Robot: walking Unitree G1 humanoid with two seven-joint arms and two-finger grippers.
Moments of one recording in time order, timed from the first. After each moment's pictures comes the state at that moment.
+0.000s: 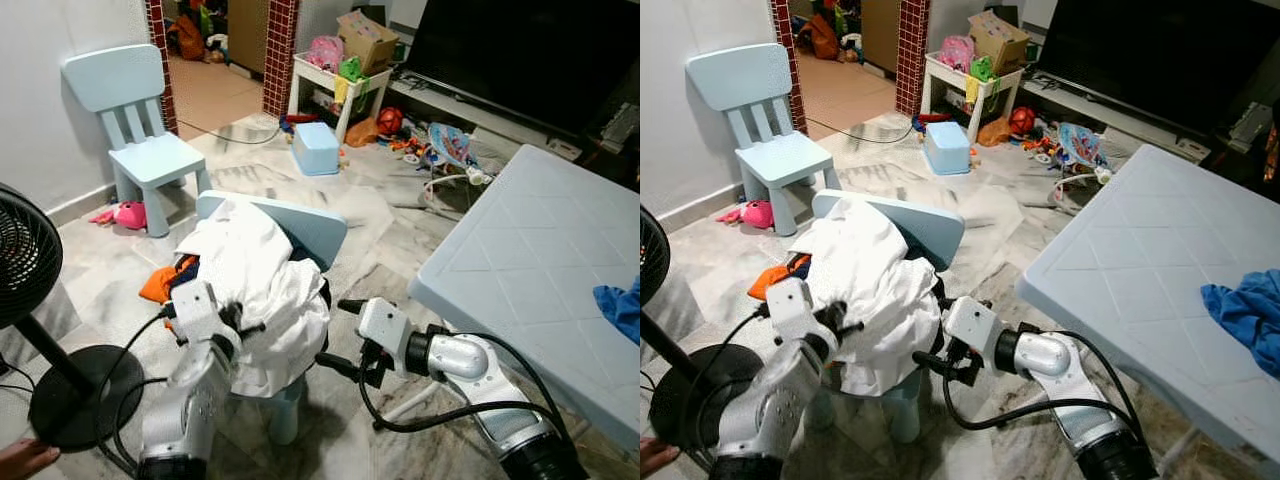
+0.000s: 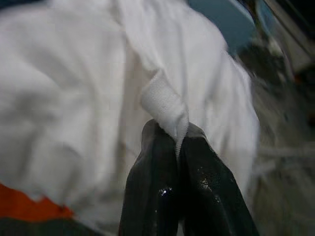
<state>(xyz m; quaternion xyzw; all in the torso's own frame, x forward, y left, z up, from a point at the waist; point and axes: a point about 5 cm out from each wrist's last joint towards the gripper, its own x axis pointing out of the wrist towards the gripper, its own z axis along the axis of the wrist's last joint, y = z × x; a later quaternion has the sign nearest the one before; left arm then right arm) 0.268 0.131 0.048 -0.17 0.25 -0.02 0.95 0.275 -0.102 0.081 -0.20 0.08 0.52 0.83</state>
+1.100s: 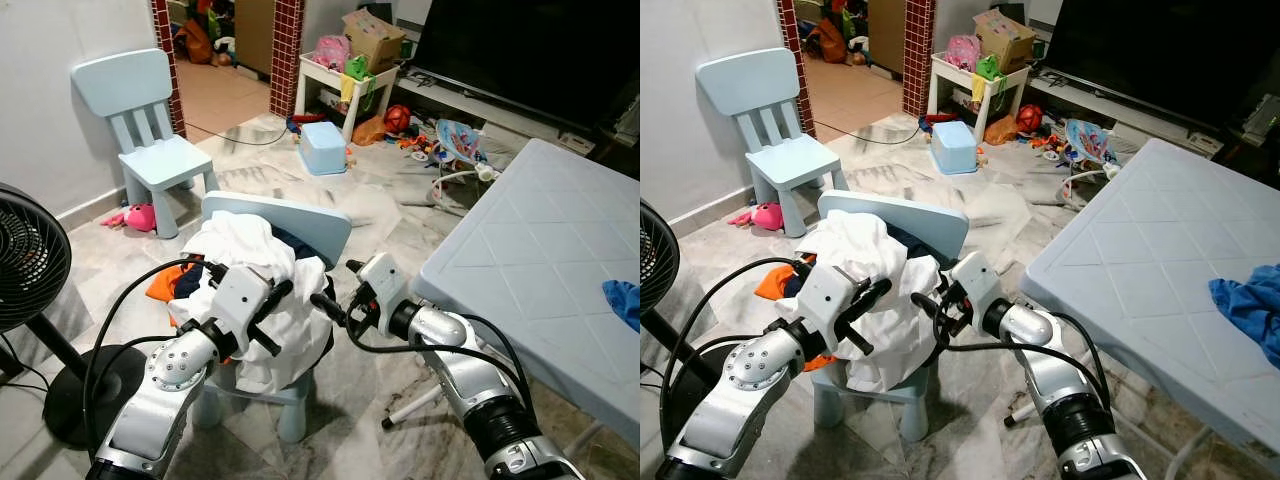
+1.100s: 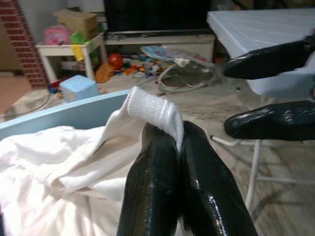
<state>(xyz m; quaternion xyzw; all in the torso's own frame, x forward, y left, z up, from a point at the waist) 0.270 0.133 0.106 0.09 0.03 -0.29 0.95 0.318 -0.101 0.085 -0.08 0.07 0.37 0.92</state>
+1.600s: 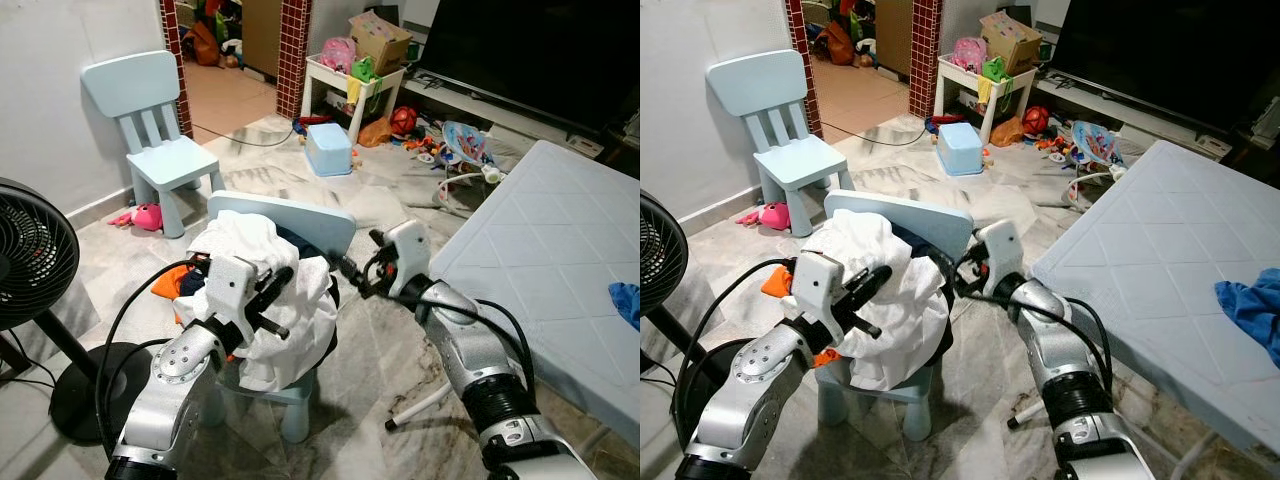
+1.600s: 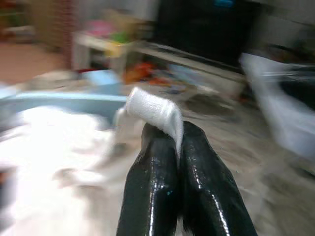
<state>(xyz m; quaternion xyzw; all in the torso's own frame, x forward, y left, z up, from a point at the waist) 0.284 0.149 0.106 -0.05 0.03 -0.17 0.98 0.341 -0.109 0.115 0.06 0.02 0.27 0.96</state>
